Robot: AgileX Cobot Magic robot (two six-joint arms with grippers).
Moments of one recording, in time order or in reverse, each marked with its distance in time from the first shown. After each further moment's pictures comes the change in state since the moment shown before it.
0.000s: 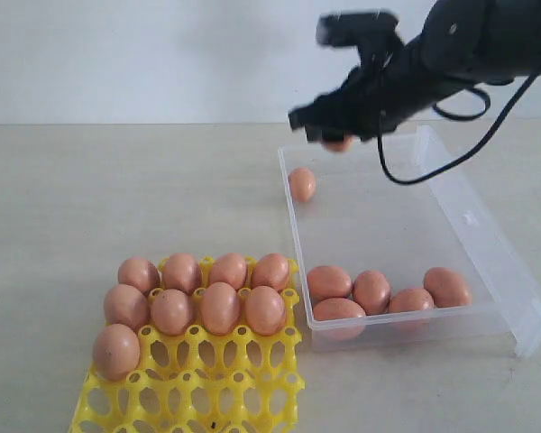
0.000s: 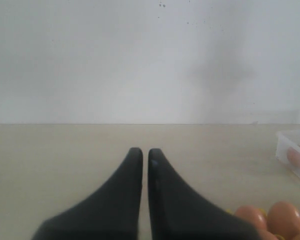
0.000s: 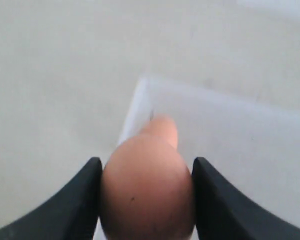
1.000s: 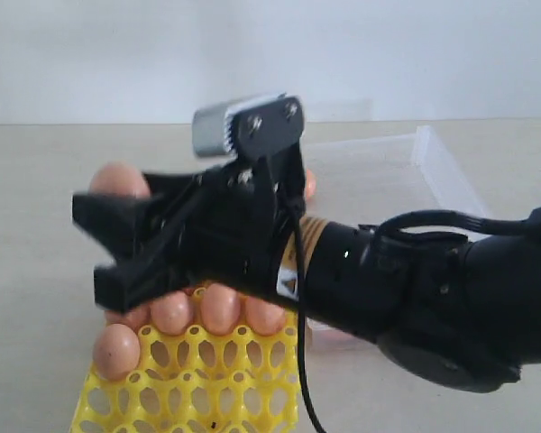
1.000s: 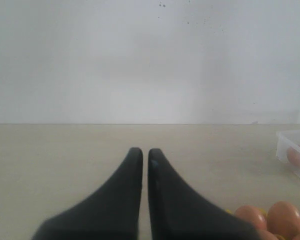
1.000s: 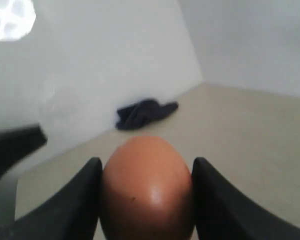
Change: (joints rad) left arm 0.000 0.000 0.000 0.000 0.000 0.000; right arm 0.528 -0.167 0.612 -0.618 -1.219 0.773
